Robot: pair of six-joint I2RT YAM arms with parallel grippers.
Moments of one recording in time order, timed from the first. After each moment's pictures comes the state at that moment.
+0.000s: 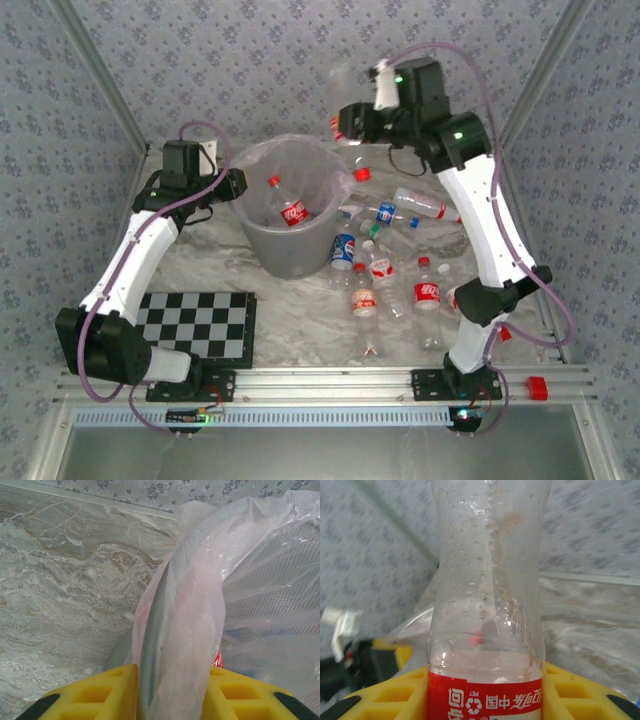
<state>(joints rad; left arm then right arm) -0.21 1.37 1.30 -0.58 0.24 -0.36 0.52 1.79 2.37 -1.06 -0.22 0.35</state>
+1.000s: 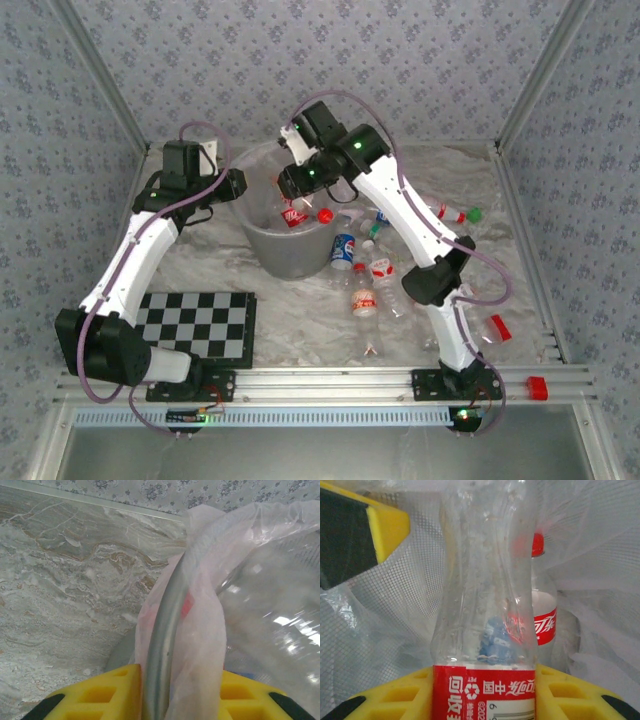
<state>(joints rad) -0.21 1.36 1.30 -0.58 0.24 -0.37 0.75 2.16 2.60 -1.35 -0.15 0.16</state>
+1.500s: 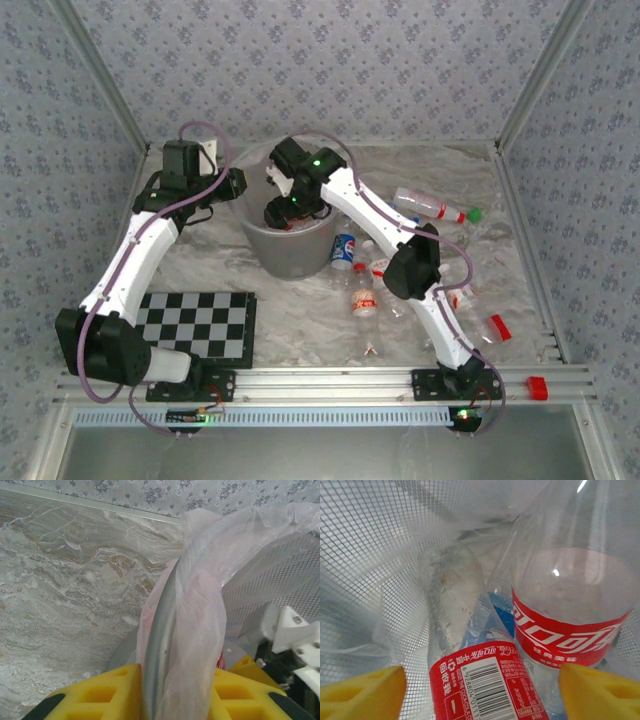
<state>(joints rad) -0.21 1.36 1.30 -0.56 0.24 -0.37 0.78 2.31 2.45 -1.29 -0.13 0.14</state>
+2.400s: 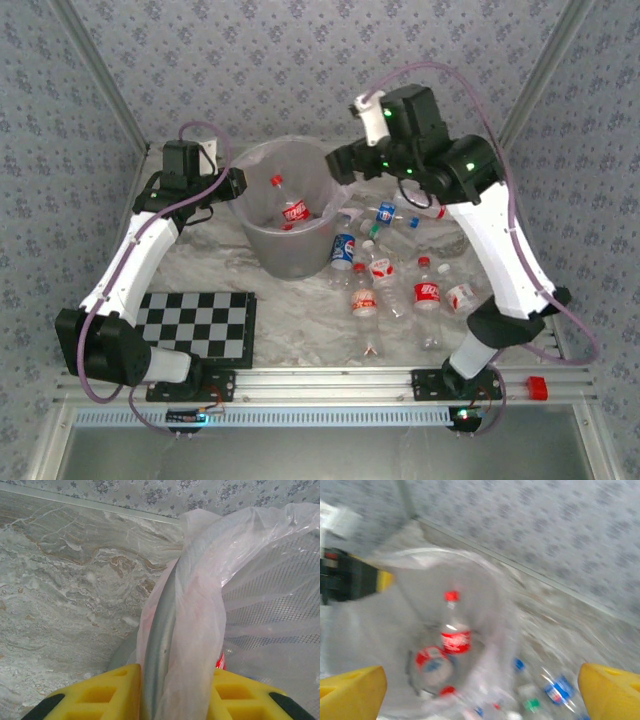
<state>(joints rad) -0.21 1.36 1.29 -0.56 0.24 -0.37 0.64 1.62 2.26 -1.23 0.12 0.04</state>
